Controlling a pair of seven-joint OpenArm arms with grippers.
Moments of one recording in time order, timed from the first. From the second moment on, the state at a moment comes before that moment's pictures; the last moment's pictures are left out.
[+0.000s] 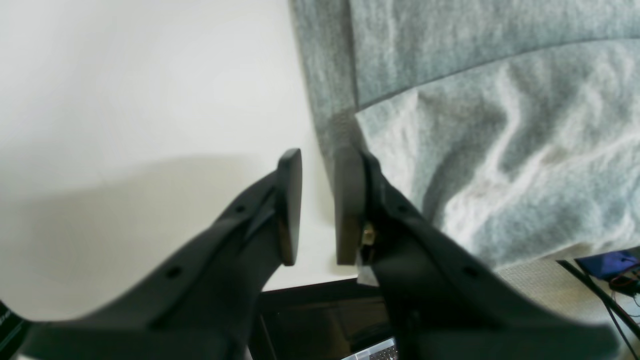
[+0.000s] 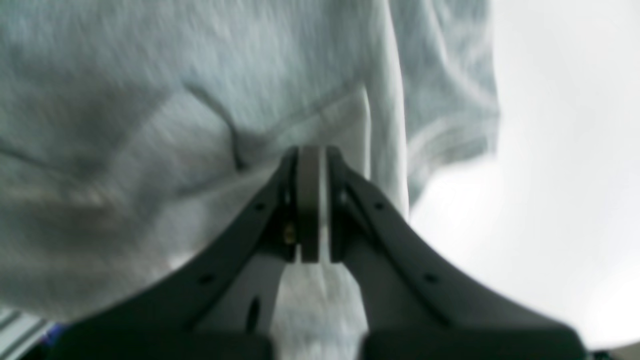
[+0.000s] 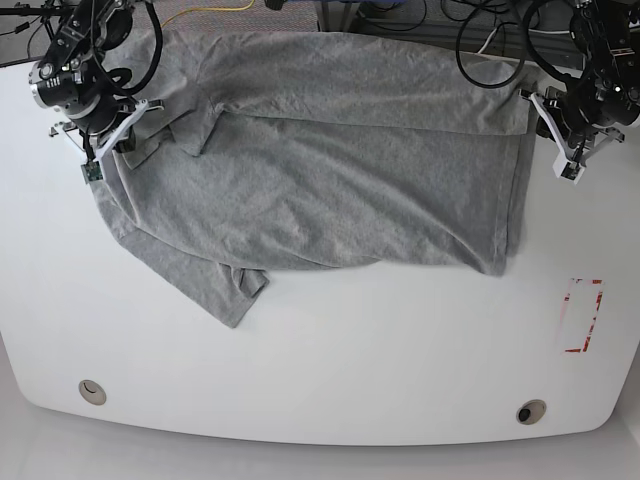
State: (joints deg) left arm 20.6 -21.2 -26.0 110.4 -26.8 -31.0 74.5; right arm -18.7 6.1 41.1 114.3 23.1 40.1 -72.7
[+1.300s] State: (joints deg) left arm 19.2 -21.3 -23.0 110.2 -26.8 -31.0 74.1; right arm -16.8 6.7 27.2 107.0 18.6 40.1 -65.1
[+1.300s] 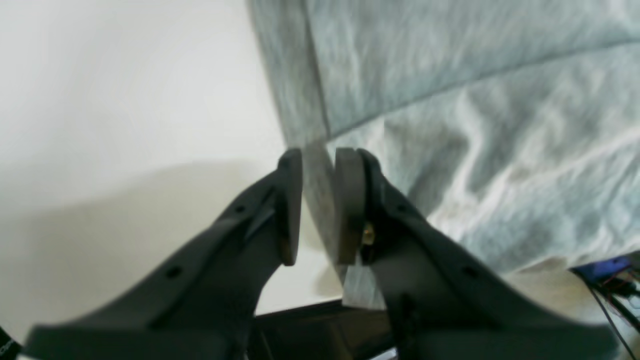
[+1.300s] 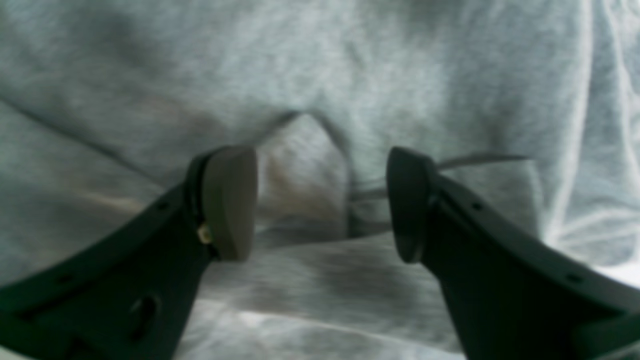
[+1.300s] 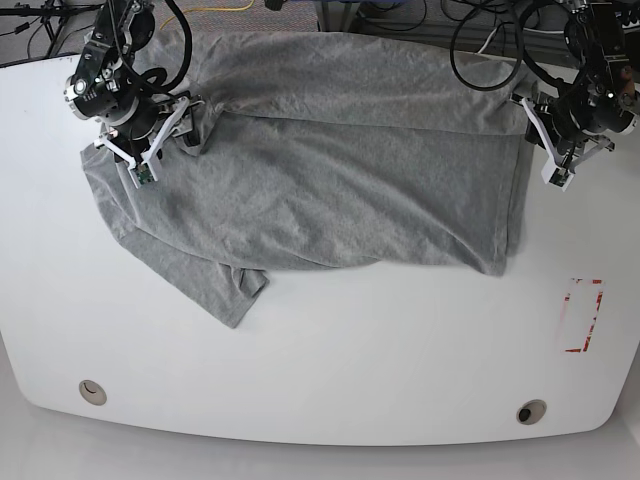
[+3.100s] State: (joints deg) left arm 19.3 -21.3 -23.0 110.2 -26.6 -31.0 74.5; right arm -12.2 6.8 17.9 108.3 18.3 40.1 -60.1
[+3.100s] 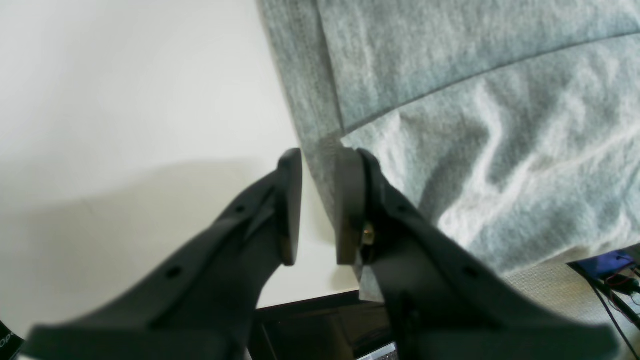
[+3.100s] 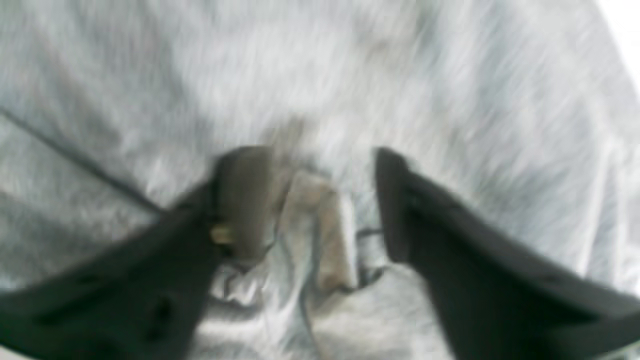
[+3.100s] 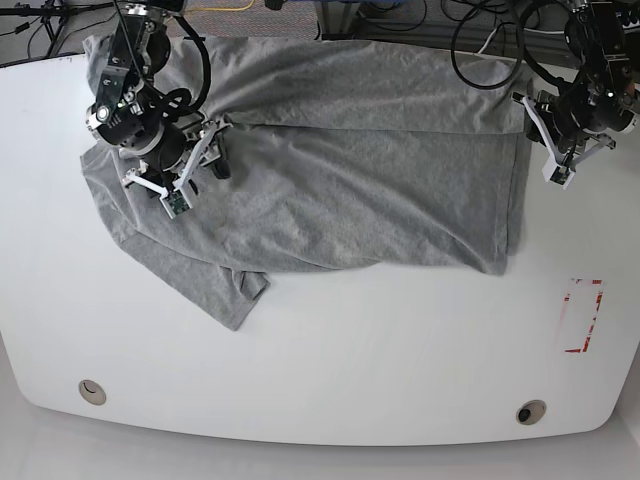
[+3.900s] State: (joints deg) left arm 22.2 -16.4 -17.5 114.2 -27.1 -41.9 76.9; right arm -21.8 6.2 45.5 113.4 18.3 40.1 -62.2
